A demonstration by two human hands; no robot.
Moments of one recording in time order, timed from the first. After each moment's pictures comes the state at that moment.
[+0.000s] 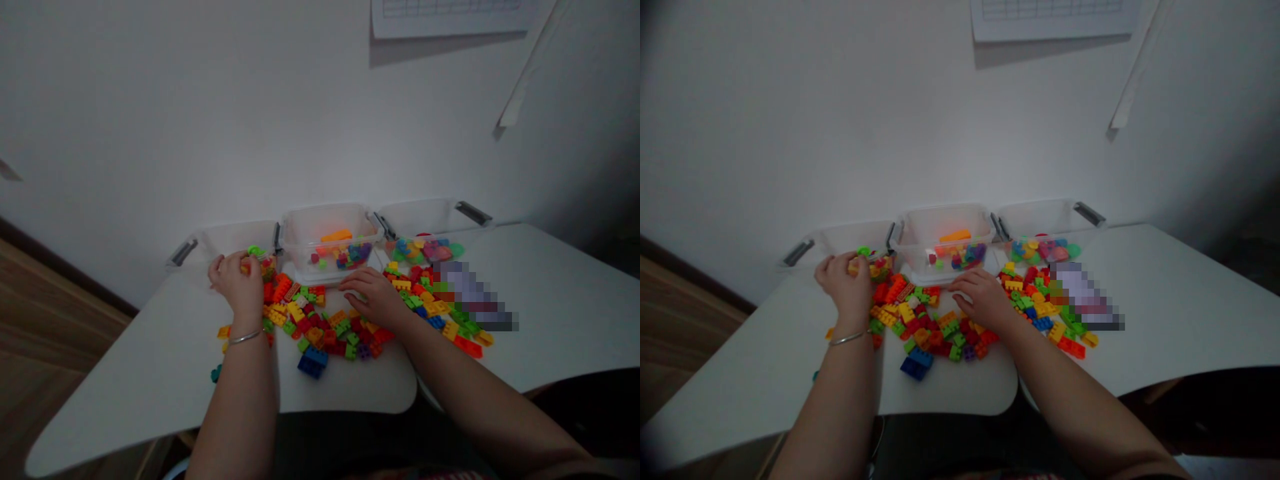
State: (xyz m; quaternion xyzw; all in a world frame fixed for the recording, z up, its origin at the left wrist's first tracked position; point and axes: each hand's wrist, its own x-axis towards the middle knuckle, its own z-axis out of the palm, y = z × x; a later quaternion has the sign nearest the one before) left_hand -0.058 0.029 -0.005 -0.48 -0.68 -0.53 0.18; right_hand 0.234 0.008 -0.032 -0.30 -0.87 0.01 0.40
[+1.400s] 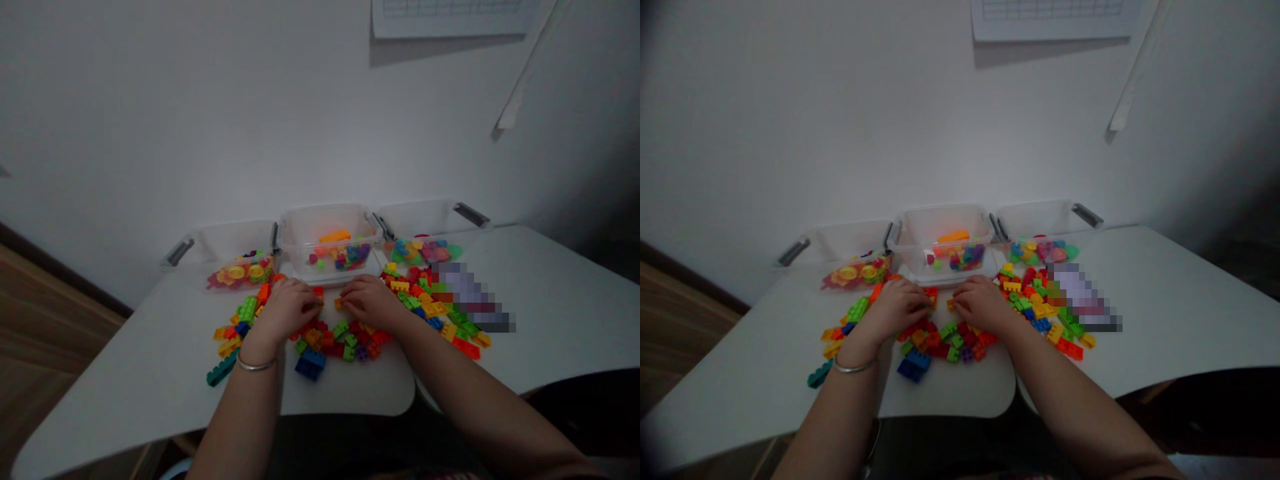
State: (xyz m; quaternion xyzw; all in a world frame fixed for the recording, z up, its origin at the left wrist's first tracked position) left_hand -0.004 -0.012 -0.003 -0.88 -0.46 -0.13 0.01; right_hand 0.235 0.010 -0.034 -0.34 -0.91 0.04 0.24
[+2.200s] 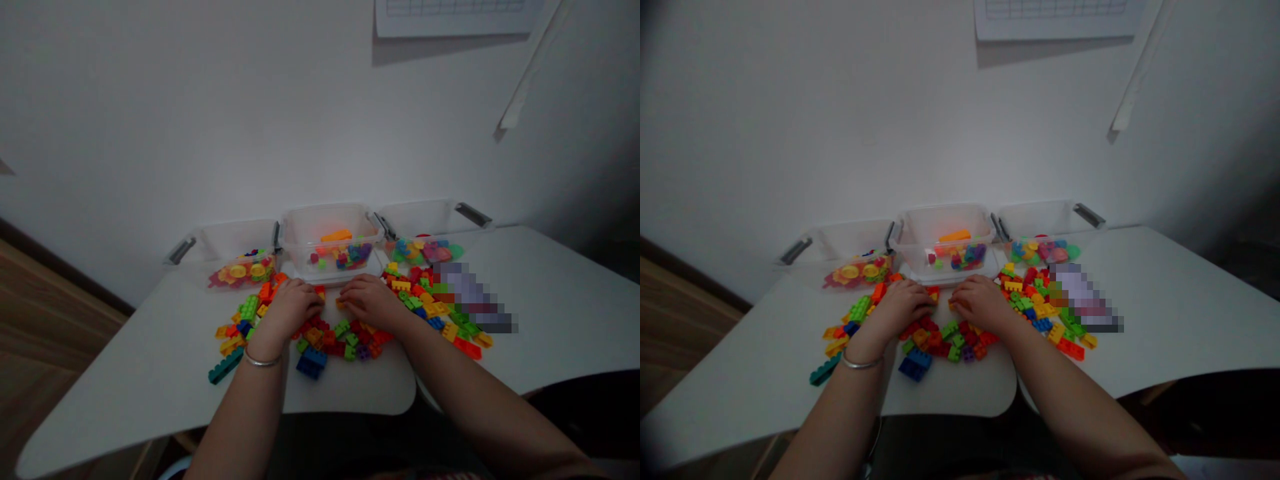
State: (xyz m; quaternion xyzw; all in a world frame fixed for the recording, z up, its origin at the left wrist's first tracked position) left_hand 0.000 -0.006 -0.011 -0.88 -0.46 -0.10 0.03; right_hand 0.234 0.010 -0.036 -0.33 -0.91 0.04 0.26
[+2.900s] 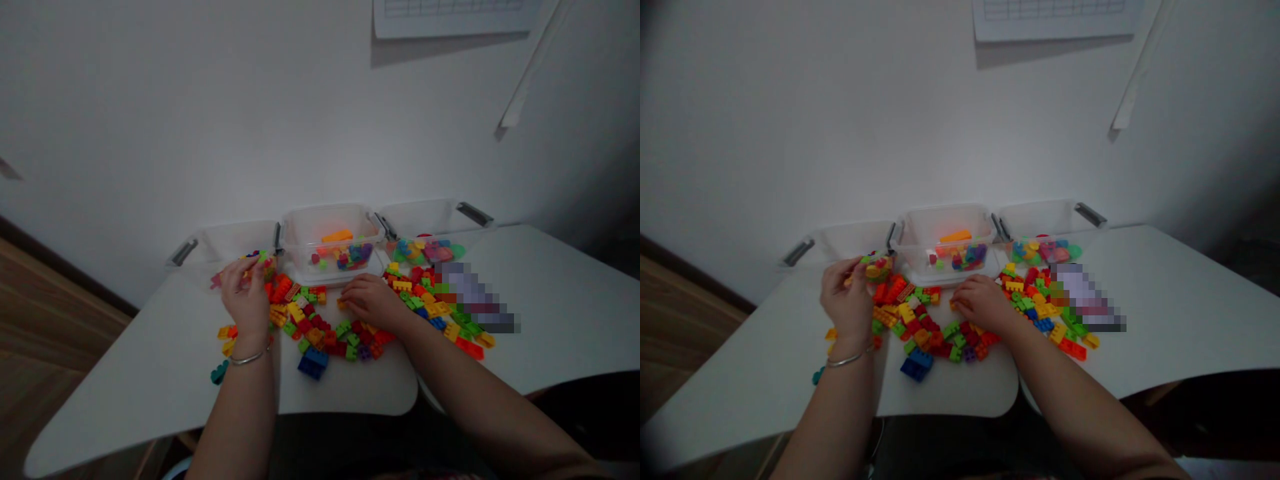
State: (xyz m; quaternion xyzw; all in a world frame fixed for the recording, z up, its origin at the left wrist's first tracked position) left_hand -0.028 -0.007 0.005 -0.51 -0.56 -0.64 0.14; right_hand 0.235 0.010 -0.035 -0.32 -0.90 0.04 0.27
